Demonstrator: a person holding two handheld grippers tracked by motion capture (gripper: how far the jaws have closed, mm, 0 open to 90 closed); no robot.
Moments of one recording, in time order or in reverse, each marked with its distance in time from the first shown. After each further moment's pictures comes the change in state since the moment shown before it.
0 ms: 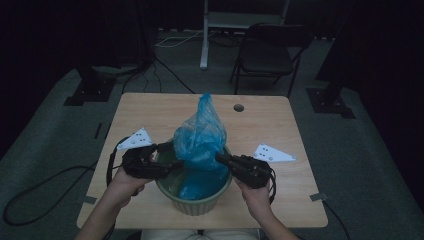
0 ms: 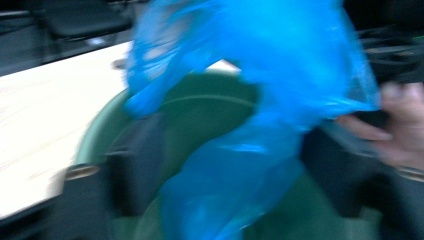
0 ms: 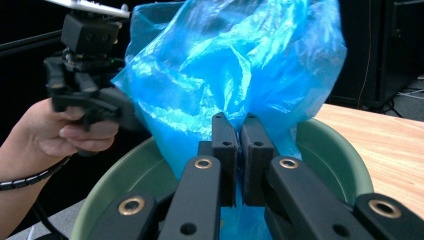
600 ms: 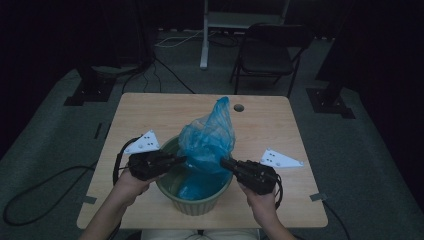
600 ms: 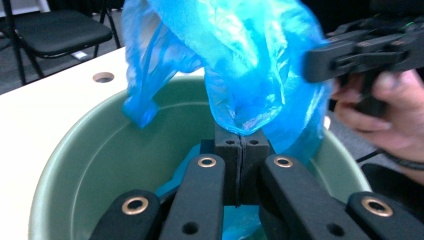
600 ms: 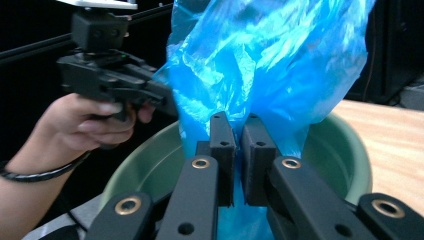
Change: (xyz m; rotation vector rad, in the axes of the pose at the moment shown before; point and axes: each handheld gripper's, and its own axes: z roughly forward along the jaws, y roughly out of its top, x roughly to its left) left arm -0.014 0.000 0.005 0.016 0.001 0.102; right arm 0.006 -0.006 -0.021 -0.001 0.019 0.030
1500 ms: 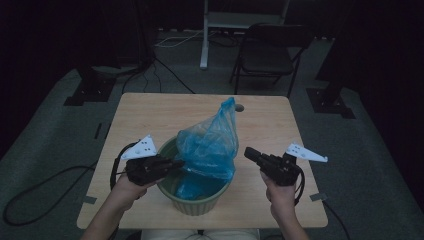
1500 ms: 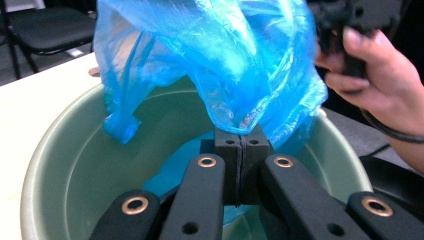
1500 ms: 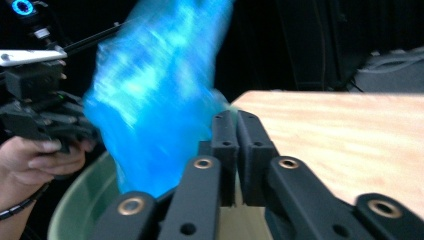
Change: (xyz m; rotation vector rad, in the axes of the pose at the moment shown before) left arm 0.000 -0.010 -0.003 -0.007 -0.023 -0.003; right arm -0.042 0.016 -0.033 -0.024 -0.124 0.109
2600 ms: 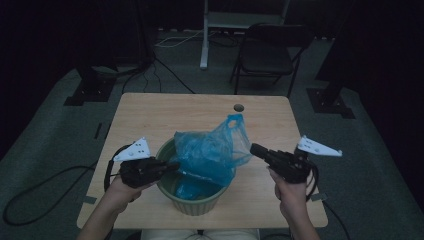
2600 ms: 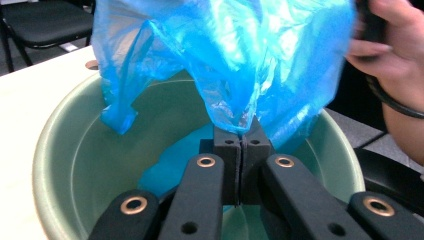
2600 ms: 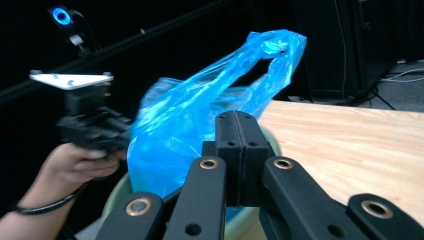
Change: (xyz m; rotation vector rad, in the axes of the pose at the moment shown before) left arm 0.003 -0.009 -0.011 0.015 -0.003 -0.013; right arm 0.011 0.018 -0.031 -0.015 0.075 0.000
